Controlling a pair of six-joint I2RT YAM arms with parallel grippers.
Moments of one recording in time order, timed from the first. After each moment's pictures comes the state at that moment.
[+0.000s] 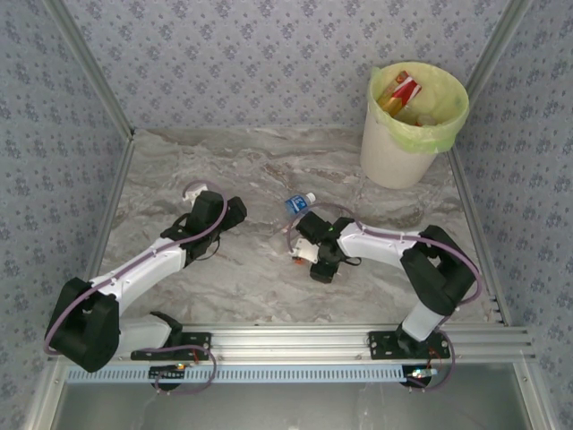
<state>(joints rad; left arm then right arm) -0.52 1.23 0.70 -0.19 -0.29 -0.83 0.80 1.64 0.94 -0.71 0.05 -0.44</state>
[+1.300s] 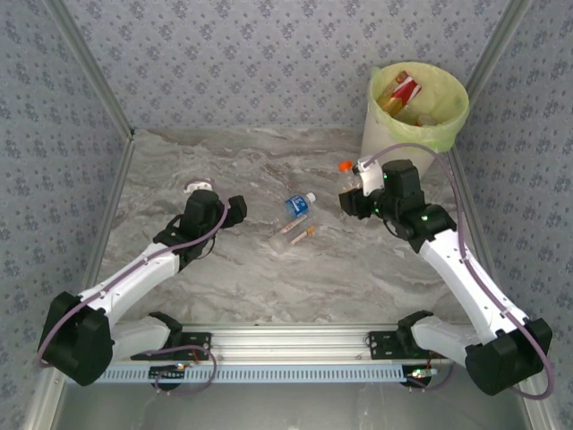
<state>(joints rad) -0.52 1.15 0.70 -0.15 -0.26 -0.60 0.37 1.09 1.04 -0.51 -0.19 -0.01</state>
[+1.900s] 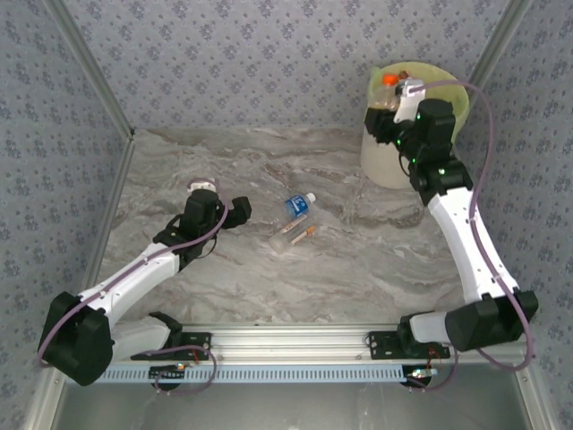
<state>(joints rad) -0.52 1.15 0.70 -0.13 -0.18 -0.60 0.15 1.36 1.48 -0.27 -0.12 0.15</state>
